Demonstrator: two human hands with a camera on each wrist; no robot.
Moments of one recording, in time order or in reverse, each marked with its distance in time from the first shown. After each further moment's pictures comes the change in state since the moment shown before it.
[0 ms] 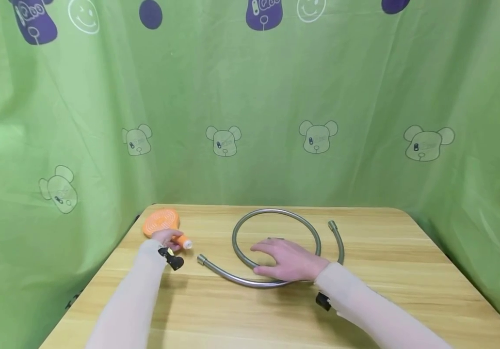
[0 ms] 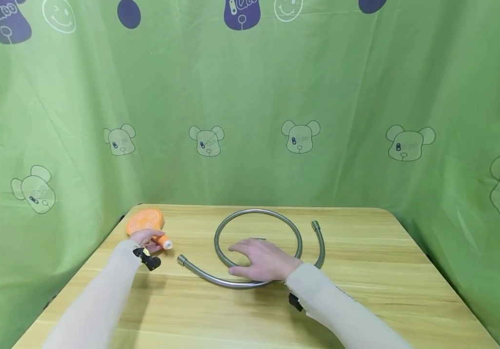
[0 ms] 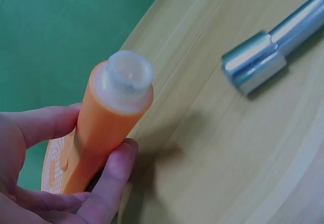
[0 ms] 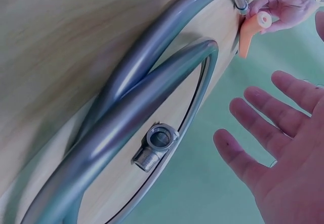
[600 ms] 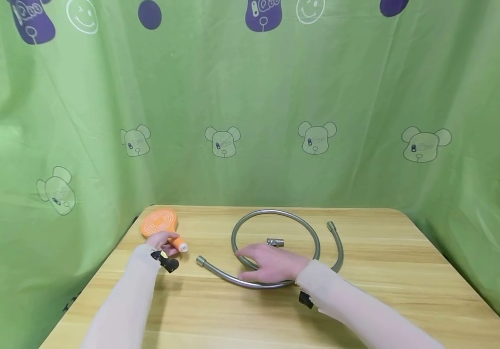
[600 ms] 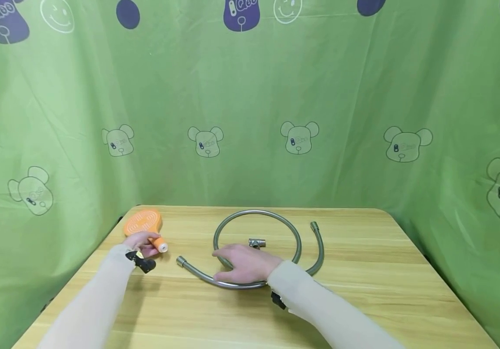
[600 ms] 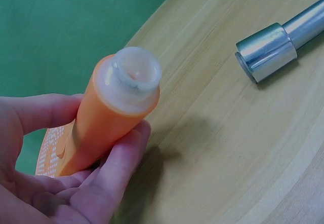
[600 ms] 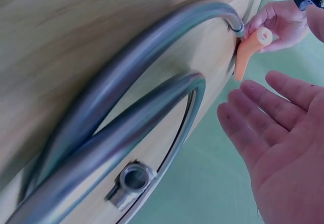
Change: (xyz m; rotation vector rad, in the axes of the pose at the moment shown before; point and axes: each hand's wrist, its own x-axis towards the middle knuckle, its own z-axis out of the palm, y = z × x) left_hand 0.085 -0.032 -0.028 -0.241 0.002 -0.133; right_hand 0.032 -0.019 0.014 0.033 -0.100 -0.070
